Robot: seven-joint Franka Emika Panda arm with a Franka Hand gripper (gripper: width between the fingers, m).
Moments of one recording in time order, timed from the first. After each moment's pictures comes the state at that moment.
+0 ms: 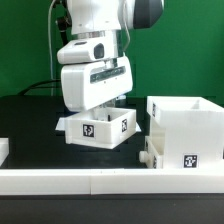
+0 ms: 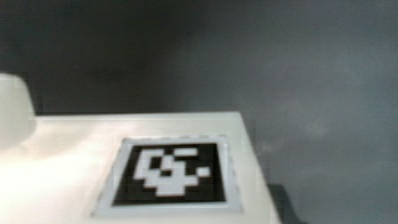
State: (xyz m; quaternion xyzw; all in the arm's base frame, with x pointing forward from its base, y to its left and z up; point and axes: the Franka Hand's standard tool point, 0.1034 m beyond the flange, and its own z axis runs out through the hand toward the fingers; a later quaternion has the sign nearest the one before) arm 0.505 -0.023 0.056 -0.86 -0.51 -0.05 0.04
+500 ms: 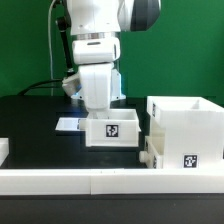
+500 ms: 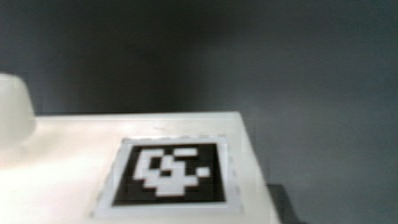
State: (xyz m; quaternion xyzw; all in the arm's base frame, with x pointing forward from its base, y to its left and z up) arm 0.512 -0.027 0.054 -0.73 -0.68 -0.05 0.02
